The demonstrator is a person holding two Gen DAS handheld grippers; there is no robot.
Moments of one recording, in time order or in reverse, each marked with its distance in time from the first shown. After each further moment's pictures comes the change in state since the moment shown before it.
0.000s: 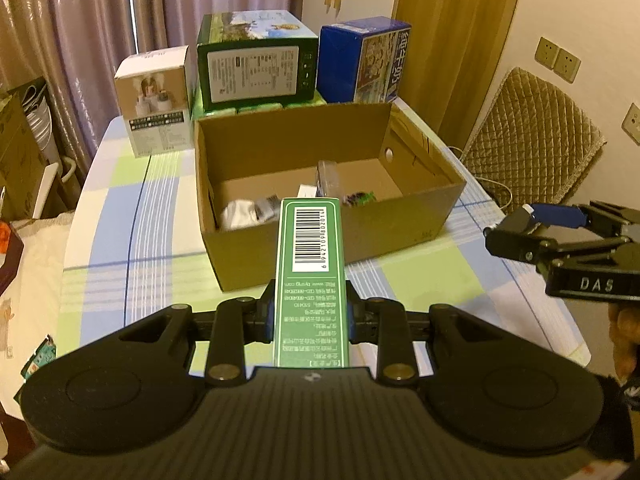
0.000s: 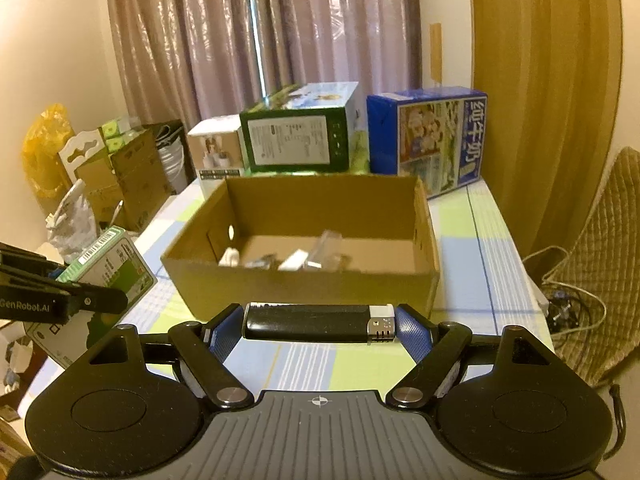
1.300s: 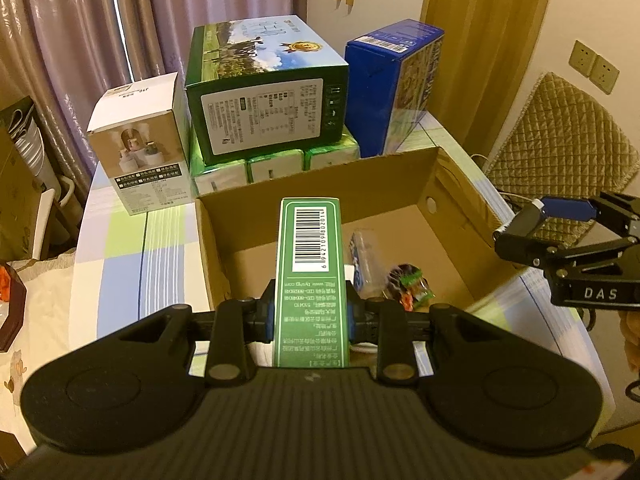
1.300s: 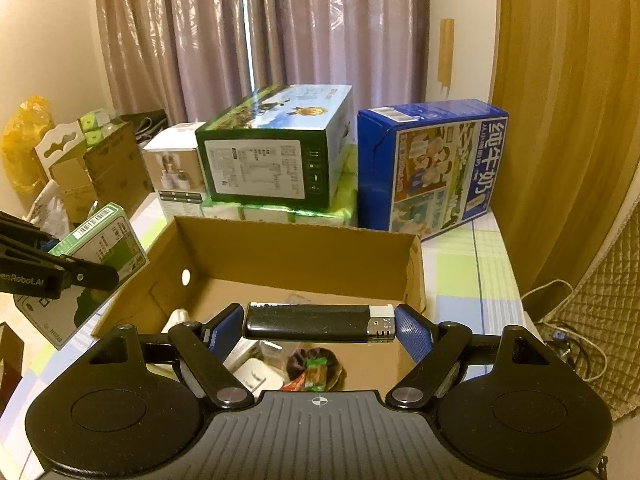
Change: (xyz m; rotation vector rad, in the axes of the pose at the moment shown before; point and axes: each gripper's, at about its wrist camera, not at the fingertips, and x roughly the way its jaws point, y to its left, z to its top) left arm 0.092 0.032 0.119 0.043 0.051 0.036; right arm 0.104 -0.041 0.092 -0.041 0.047 -0.023
